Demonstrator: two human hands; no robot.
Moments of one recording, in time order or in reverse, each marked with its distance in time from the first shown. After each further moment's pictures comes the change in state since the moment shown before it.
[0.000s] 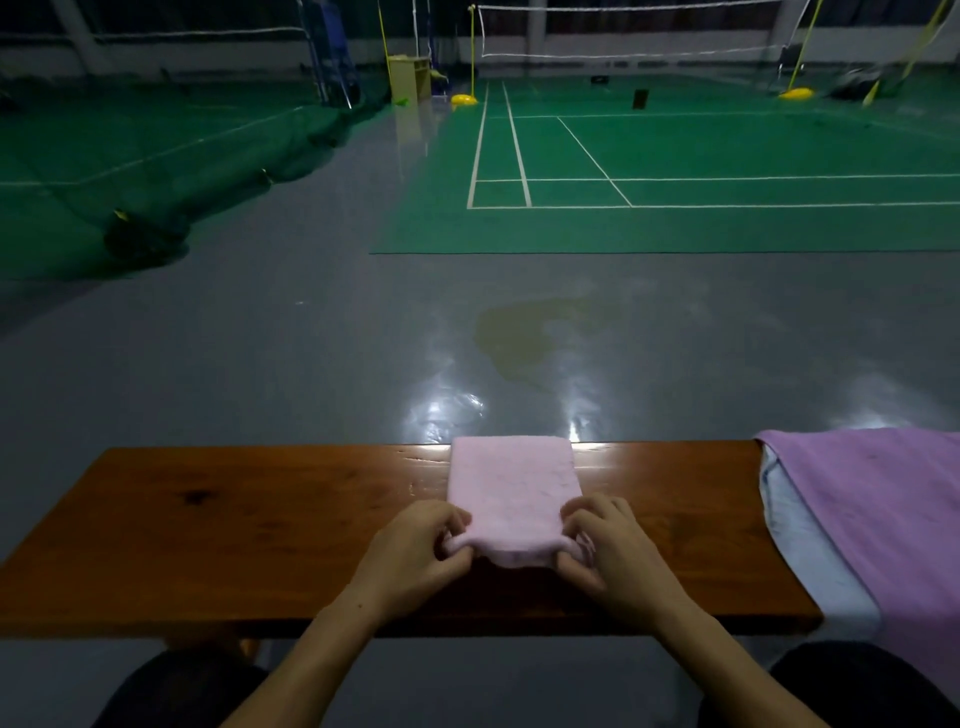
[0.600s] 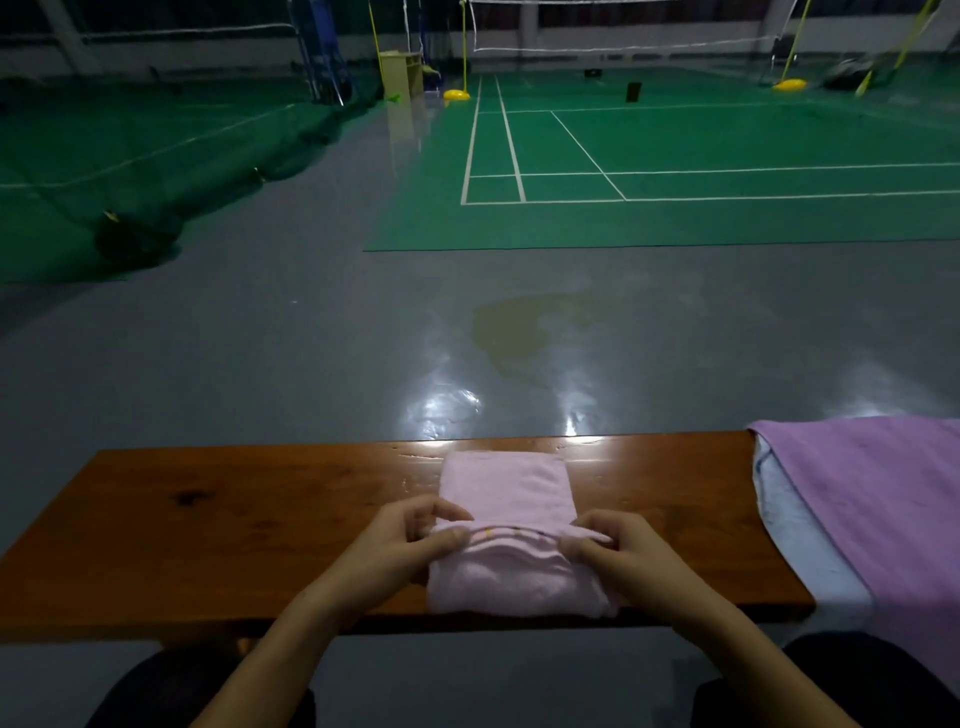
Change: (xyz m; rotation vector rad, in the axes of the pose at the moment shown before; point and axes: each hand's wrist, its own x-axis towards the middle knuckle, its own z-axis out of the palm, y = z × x) left_hand -0.014 0.028 -0.032 -0.790 -0.207 -0.300; right_hand -0.021 -0.020 -0.037 0.700 -0.127 0.256
